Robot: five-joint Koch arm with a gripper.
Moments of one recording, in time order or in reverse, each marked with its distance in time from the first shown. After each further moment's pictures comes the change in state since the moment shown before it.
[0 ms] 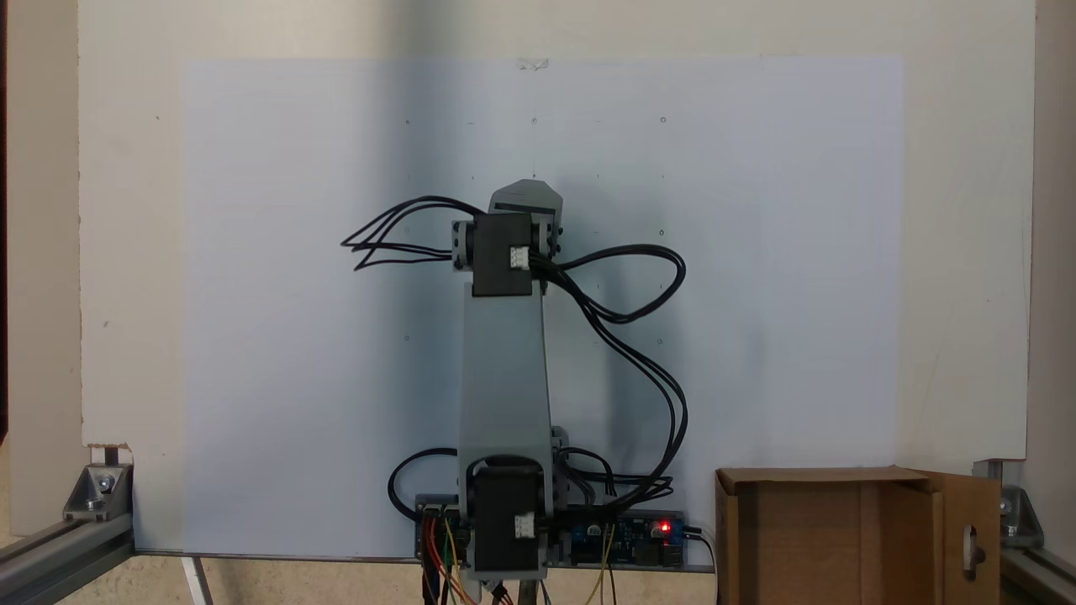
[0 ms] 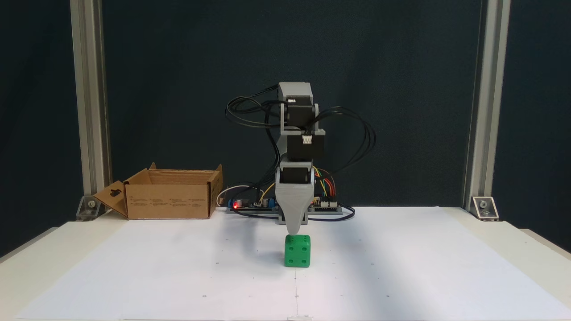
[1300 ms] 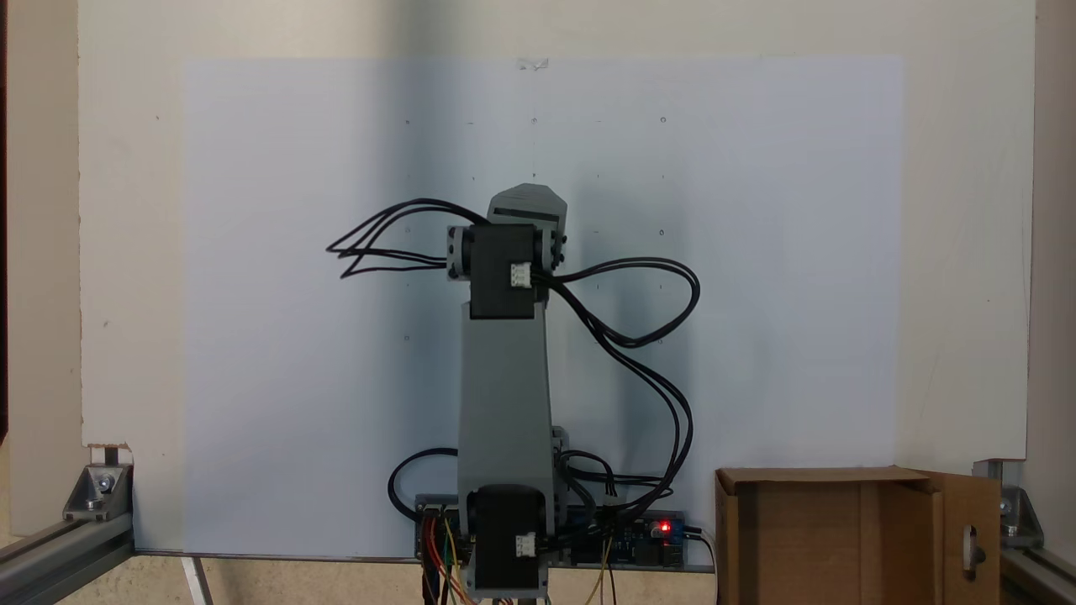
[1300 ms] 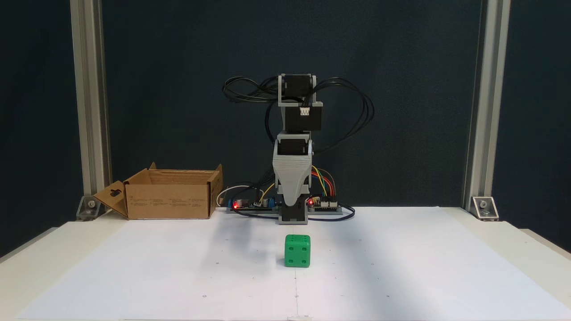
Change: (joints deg) arm 1.0 2.9 -11.5 15.9 0.0
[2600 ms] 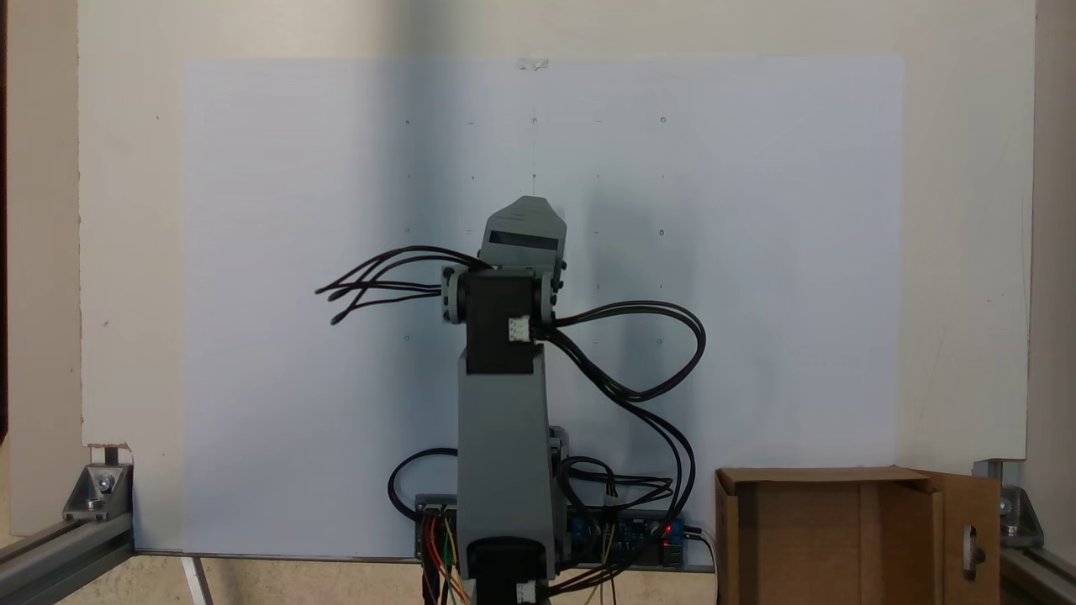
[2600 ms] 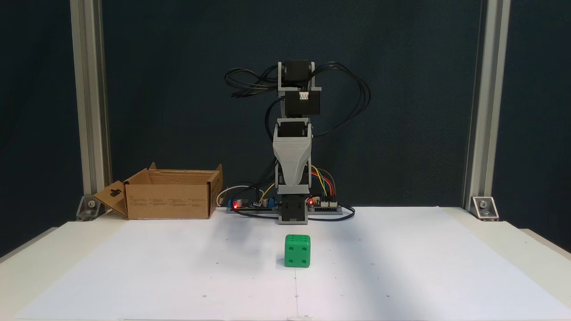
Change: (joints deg) arm 0.0 8.5 0.9 1.9 0.0
